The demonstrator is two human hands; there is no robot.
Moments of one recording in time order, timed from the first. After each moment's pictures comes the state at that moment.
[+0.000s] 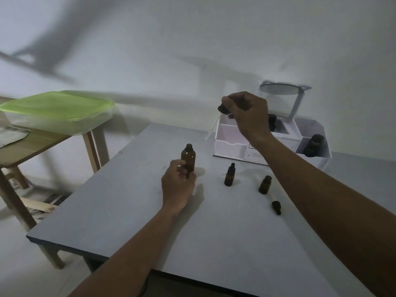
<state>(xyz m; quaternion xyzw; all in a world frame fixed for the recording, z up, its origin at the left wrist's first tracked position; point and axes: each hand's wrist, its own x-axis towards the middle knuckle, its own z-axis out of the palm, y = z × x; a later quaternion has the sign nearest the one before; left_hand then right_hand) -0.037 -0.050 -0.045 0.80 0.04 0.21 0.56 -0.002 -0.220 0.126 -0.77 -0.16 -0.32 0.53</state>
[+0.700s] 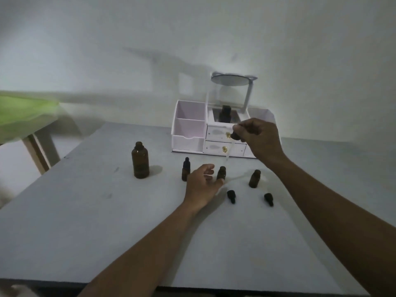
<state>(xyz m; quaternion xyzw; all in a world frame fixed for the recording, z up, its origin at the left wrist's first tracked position) -0.042 -0.212 -0.045 0.80 -0.11 0.01 0.58 -0.046 -0.378 0.076 -0.85 -0.05 -0.31 0.43</state>
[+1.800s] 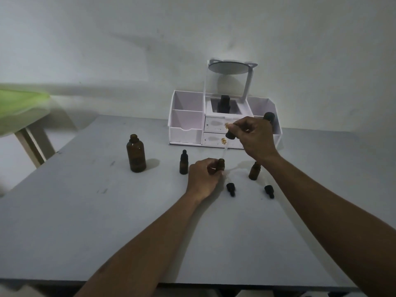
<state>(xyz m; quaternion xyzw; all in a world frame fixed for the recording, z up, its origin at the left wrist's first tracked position) -0.029 -0.226 -0.053 0.85 -0.16 0.07 0.50 -0.027 -0.379 0.043 -0.86 -0.05 -0.34 0.38</state>
